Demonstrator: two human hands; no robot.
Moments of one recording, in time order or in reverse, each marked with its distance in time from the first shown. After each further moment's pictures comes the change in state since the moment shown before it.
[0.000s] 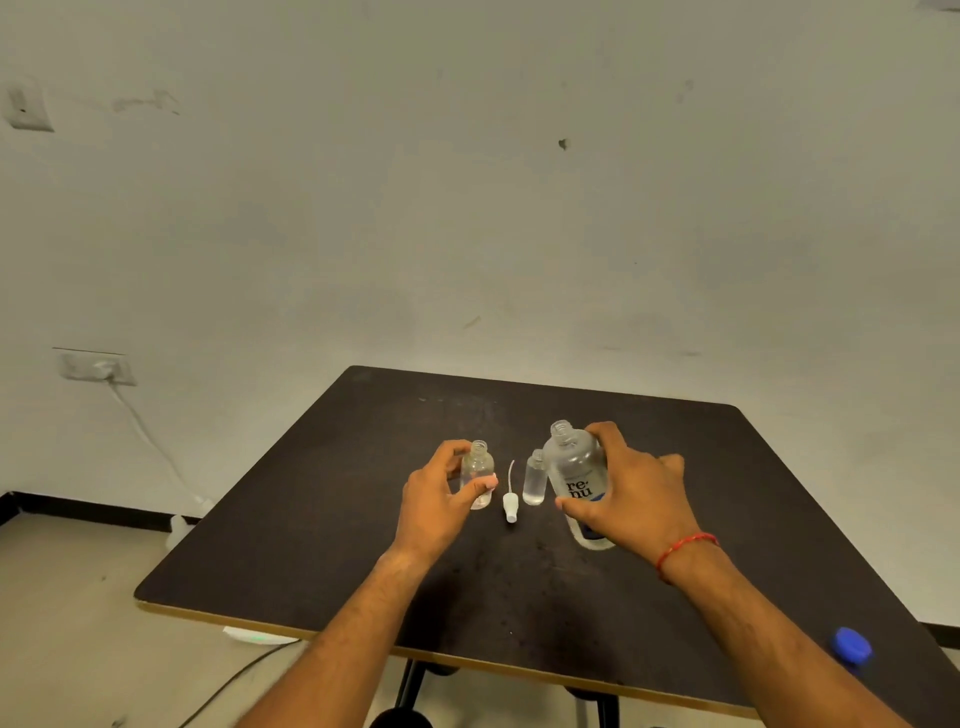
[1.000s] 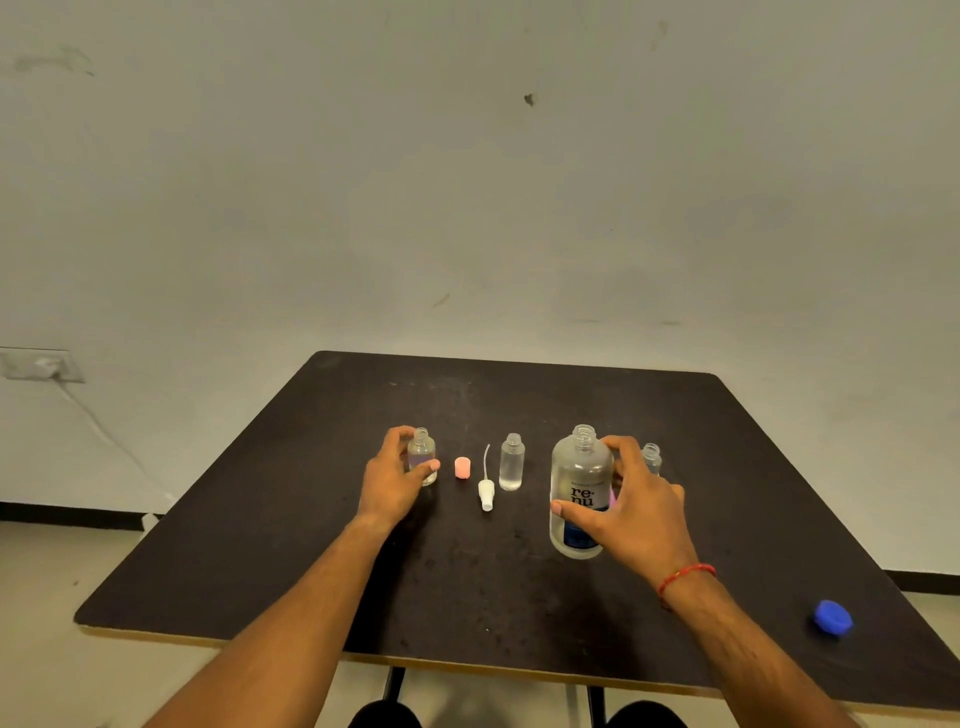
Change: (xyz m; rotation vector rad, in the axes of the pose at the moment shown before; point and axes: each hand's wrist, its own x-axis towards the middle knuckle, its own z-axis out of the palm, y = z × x) left_hand 0.054 -0.066 0.008 0.092 -0.022 -0.285; right_hand -0.021 0.041 0.033 0.292 0.060 0.213
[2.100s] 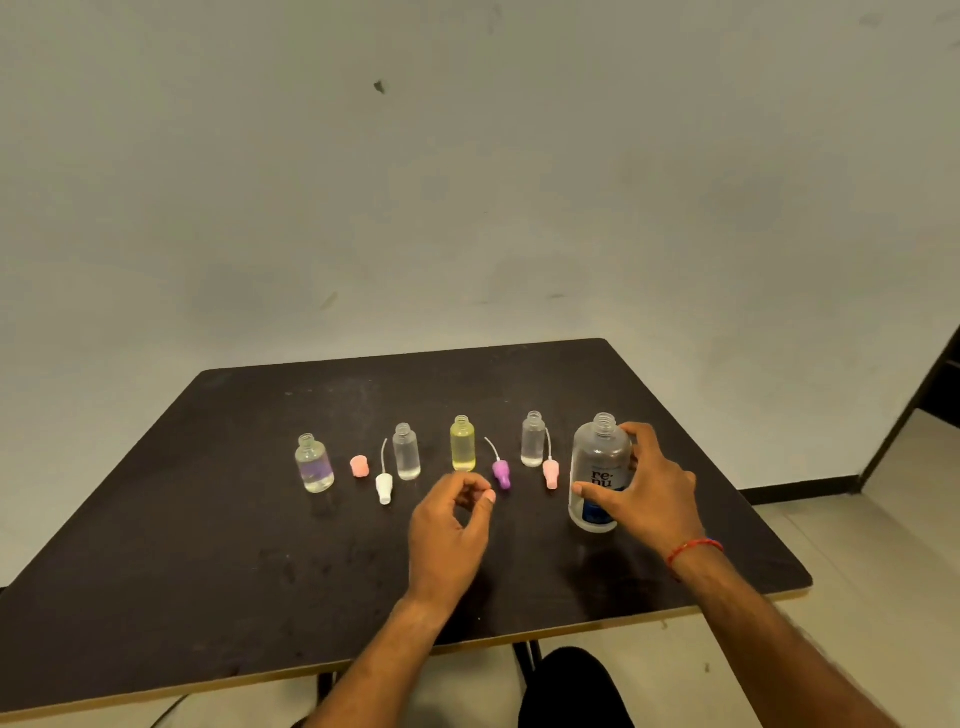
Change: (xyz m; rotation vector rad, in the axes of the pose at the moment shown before) left_hand -0.146 0.097 0.133 -0.122 -0.032 0.443; right_hand -0.031 0.101 -0.079 -0.035 0.108 0.243
